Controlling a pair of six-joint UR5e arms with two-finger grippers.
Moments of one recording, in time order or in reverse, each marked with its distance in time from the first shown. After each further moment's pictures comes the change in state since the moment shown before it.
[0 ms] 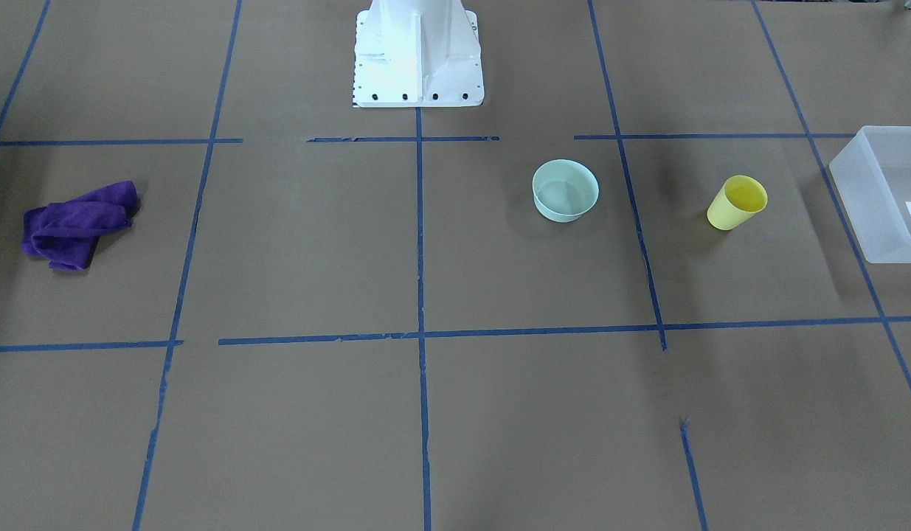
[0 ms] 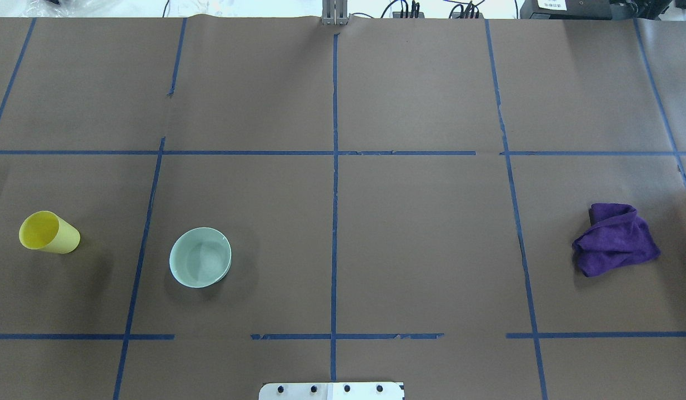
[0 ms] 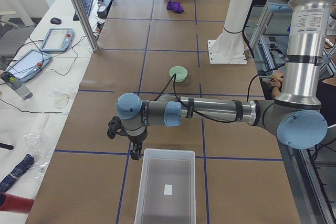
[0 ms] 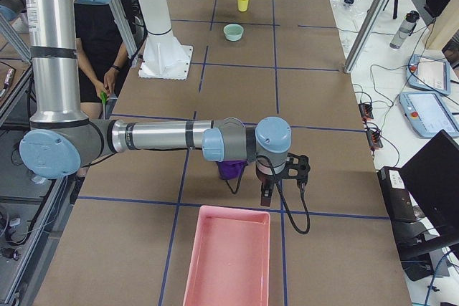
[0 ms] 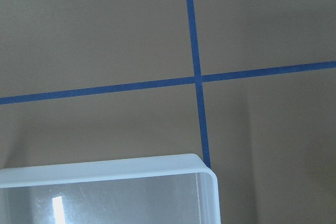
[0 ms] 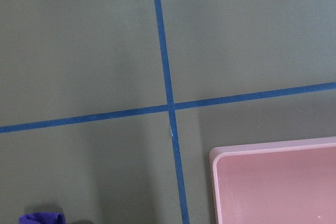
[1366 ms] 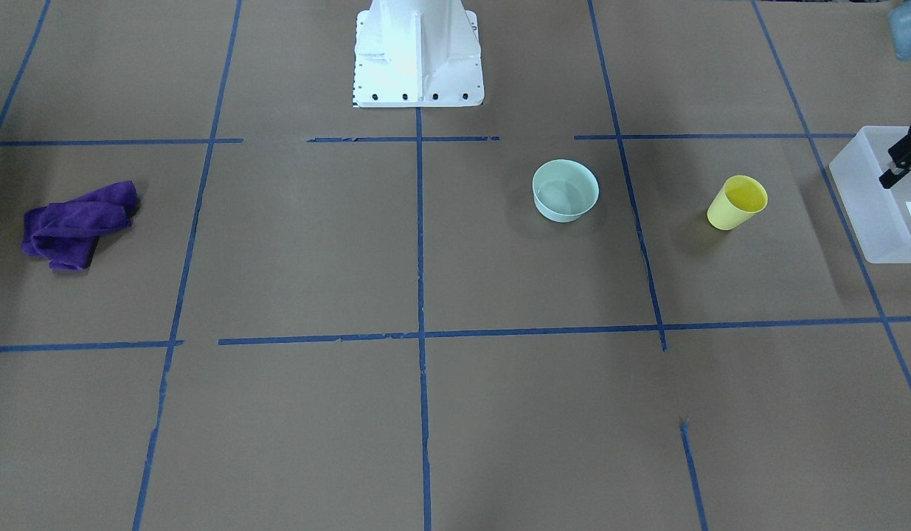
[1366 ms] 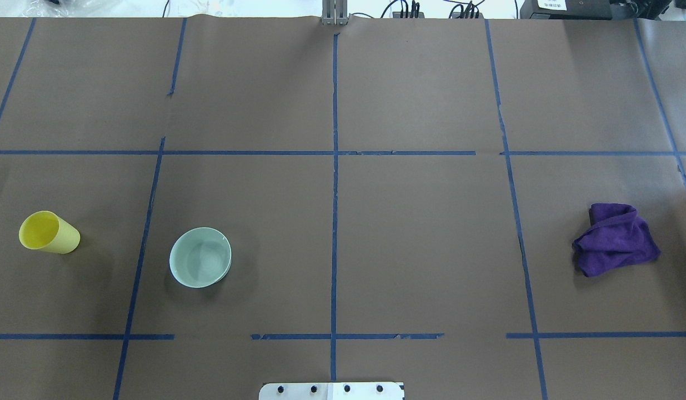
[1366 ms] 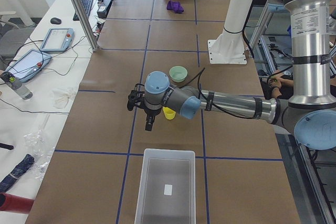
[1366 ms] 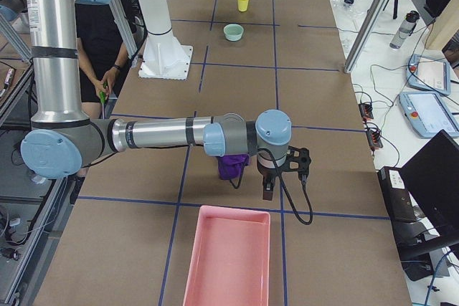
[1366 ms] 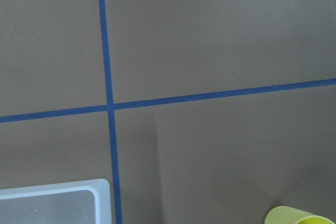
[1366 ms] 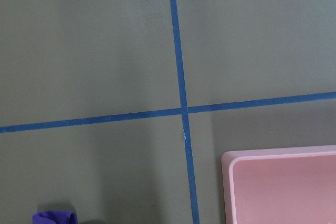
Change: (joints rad) left arm 0.218 0.212 -0.231 -0.490 -0.037 -0.537; right arm -0.016 0.002 0.029 0.003 0.003 0.006
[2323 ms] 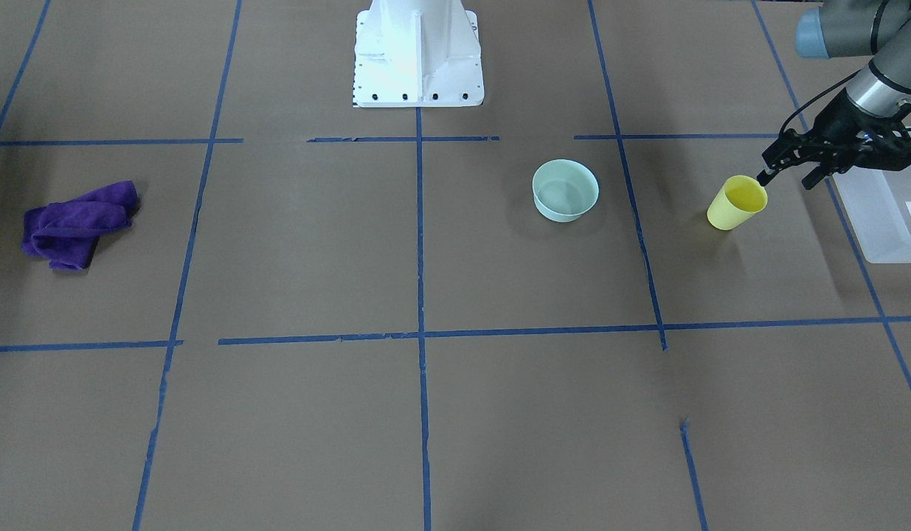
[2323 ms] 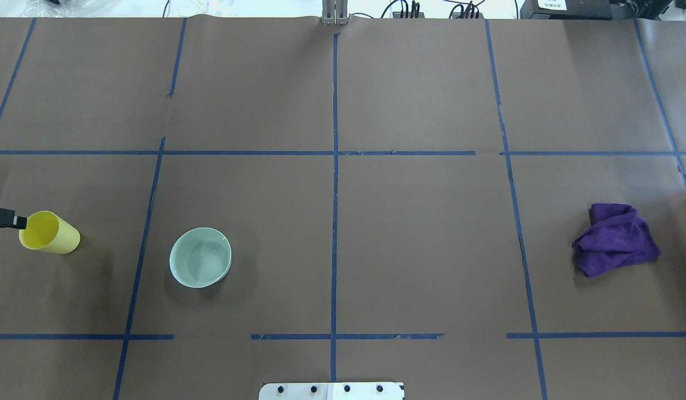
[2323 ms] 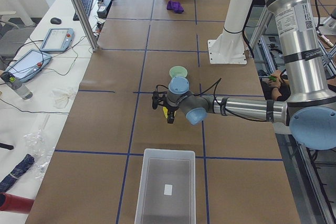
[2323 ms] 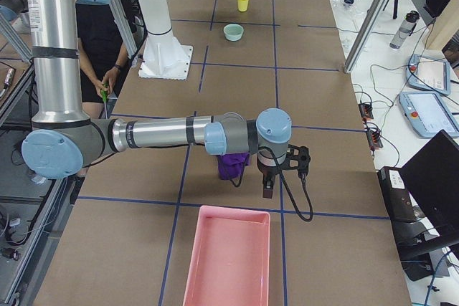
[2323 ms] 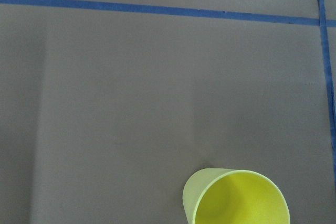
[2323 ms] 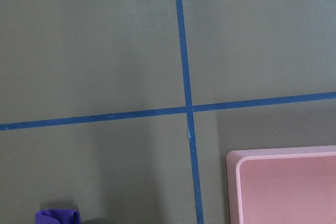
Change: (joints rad) left arm 0.373 0.096 0.023 -0.392 0.179 -0.513; right arm -0.013 -0.001 0.005 0.002 -0.001 0.007
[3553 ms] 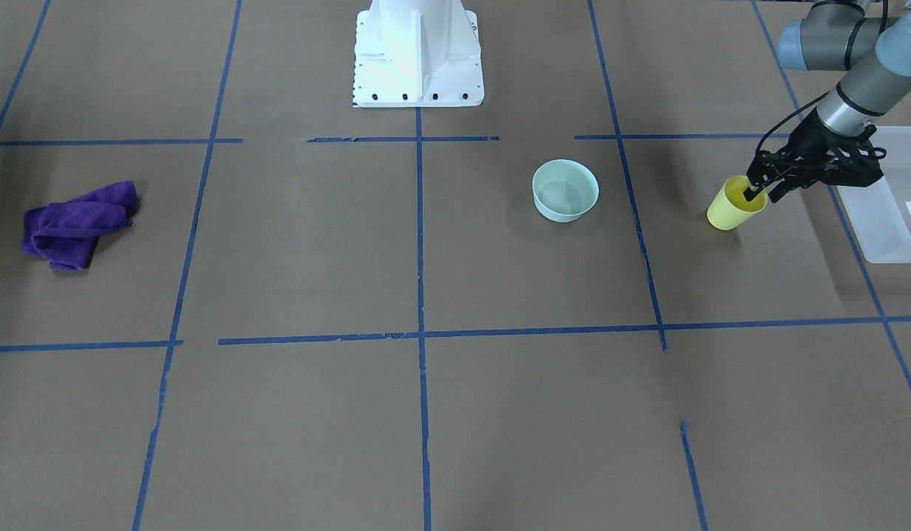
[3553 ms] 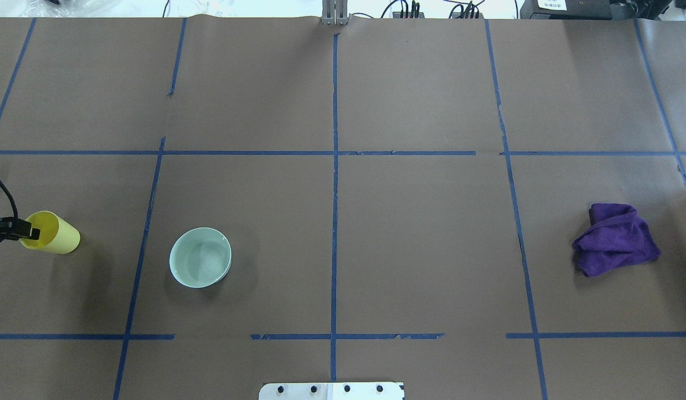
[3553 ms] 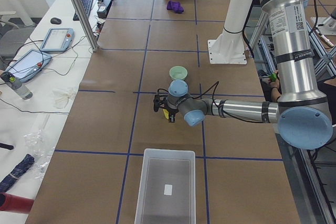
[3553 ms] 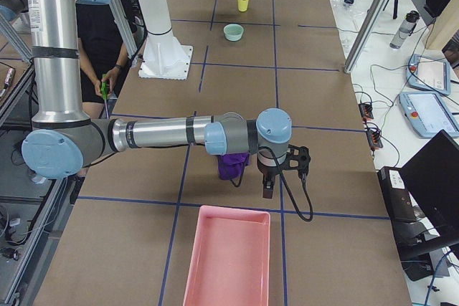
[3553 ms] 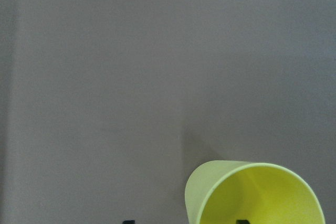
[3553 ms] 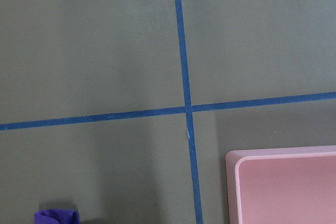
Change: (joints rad) left arm 0.069 -0.032 0.060 -0.012 0.045 -0.018; right arm 0.000 0.000 0.001 -0.001 -0.001 -0.001
